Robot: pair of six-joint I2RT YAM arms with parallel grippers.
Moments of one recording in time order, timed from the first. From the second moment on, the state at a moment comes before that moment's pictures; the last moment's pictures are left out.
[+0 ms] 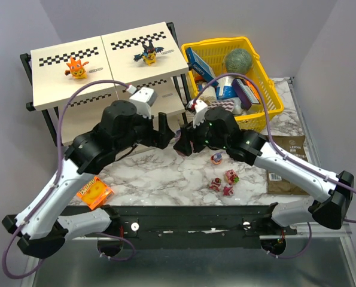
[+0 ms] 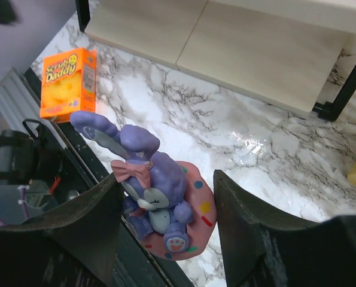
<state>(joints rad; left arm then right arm) -0.75 1.08 1.45 -0.83 -0.02 -0.36 0.92 1.33 1.26 -0.40 -0.08 0.28</state>
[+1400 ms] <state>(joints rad) -0.75 0.63 1.22 -0.64 -0.35 -0.24 0.82 1.85 1.75 -0.26 0.03 0.40</state>
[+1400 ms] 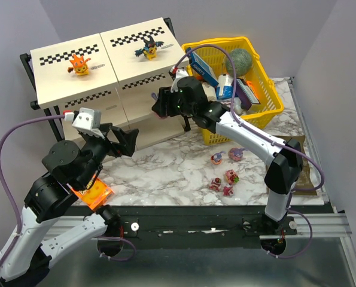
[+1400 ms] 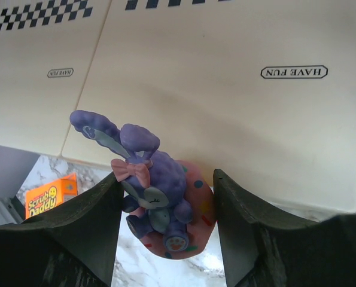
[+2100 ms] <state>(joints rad) -0.75 0.64 1.20 -0.61 -0.38 -0.22 0.83 1.88 1.66 0.02 0.21 0.37</state>
